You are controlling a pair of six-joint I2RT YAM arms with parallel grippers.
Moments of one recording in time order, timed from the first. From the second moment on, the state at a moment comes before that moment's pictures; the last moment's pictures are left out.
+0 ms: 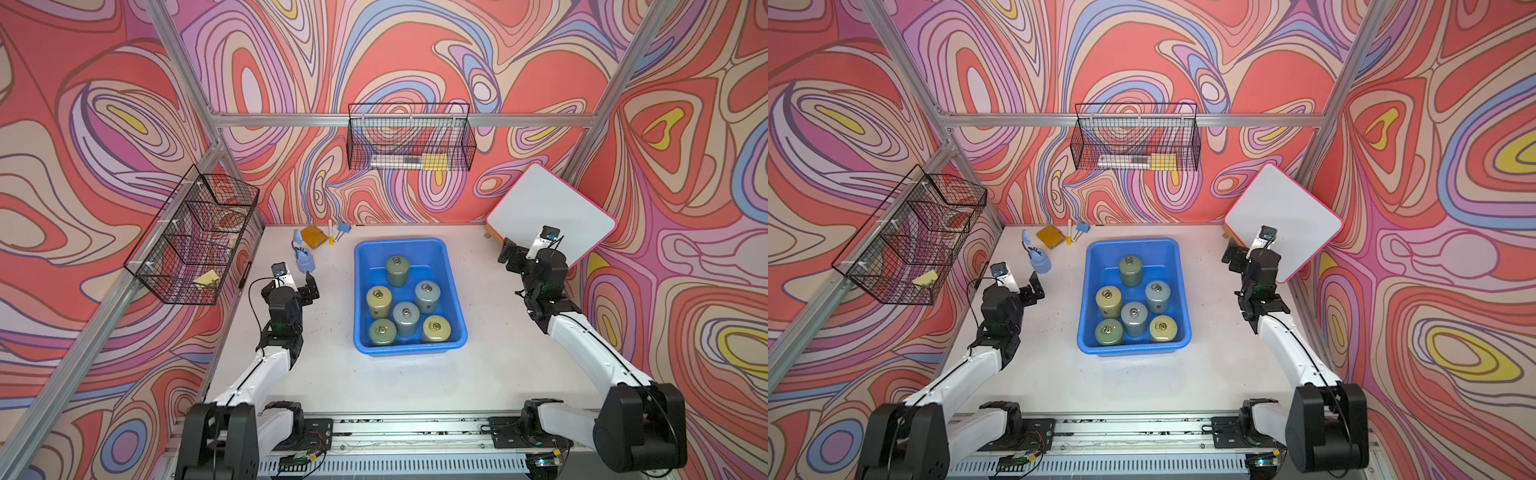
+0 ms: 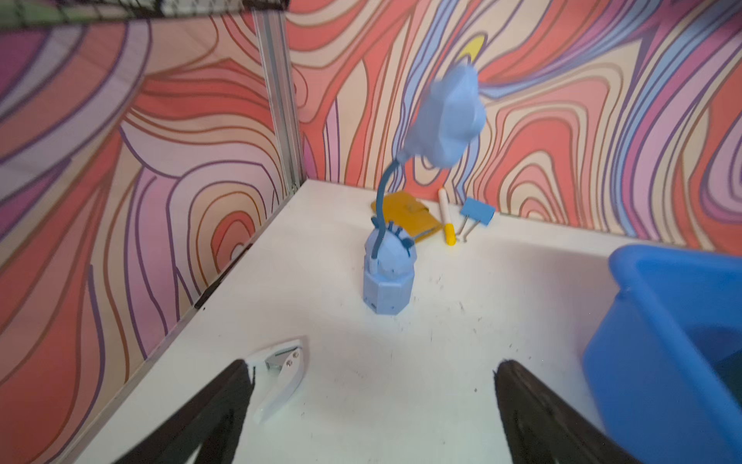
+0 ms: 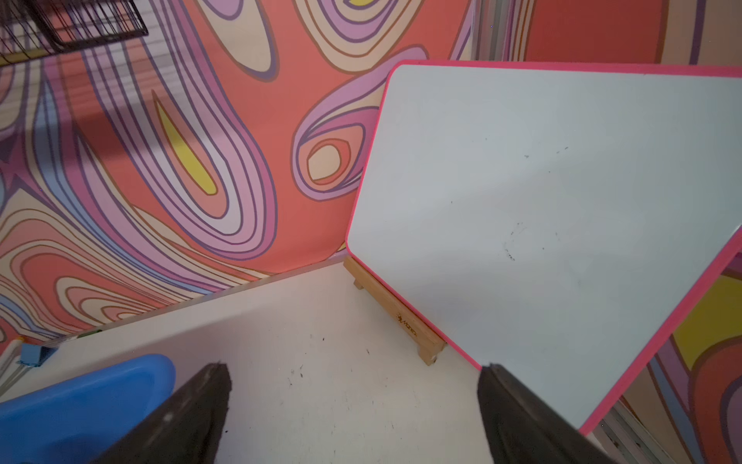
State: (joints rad) left arm -0.02 1.04 0.46 0.39 -0.27 -0.14; right arm 0.03 1.20 0.83 0.15 0.20 0.21
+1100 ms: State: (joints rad) left arm -0.22 0.89 0.72 -0.42 0.24 -0.39; right arm 0.45 1.57 1.45 -0.76 -0.09 0.32
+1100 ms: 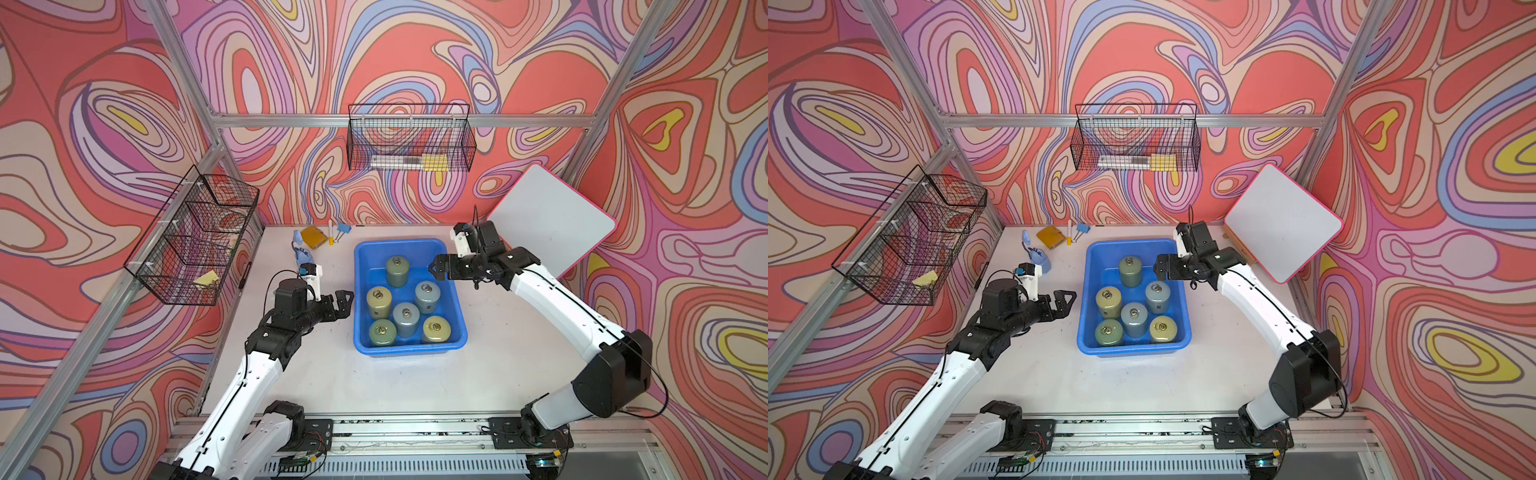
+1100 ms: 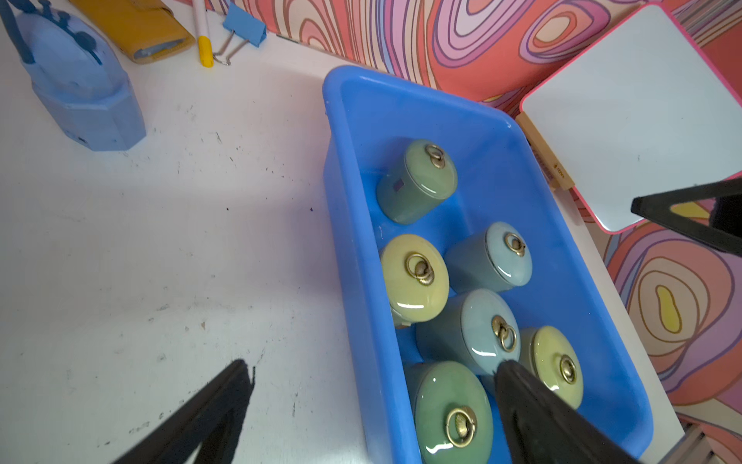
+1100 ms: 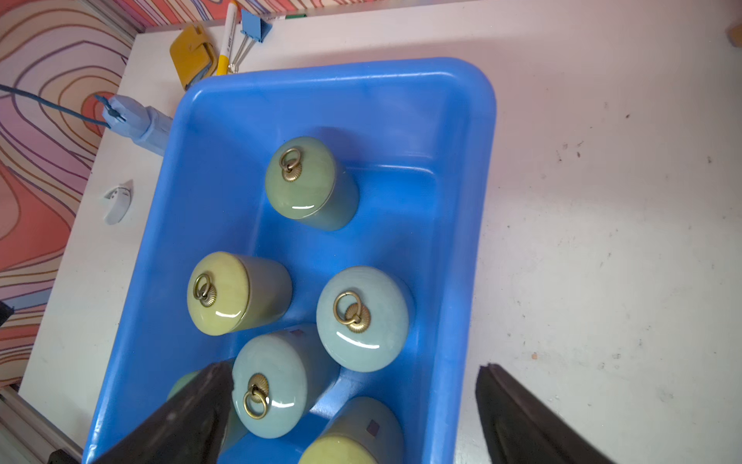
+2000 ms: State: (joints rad) left arm -0.28 0.89 0.71 -0.52 0.21 -0.41; right arm 0.62 1.94 1.69 -0.98 0.15 0.52
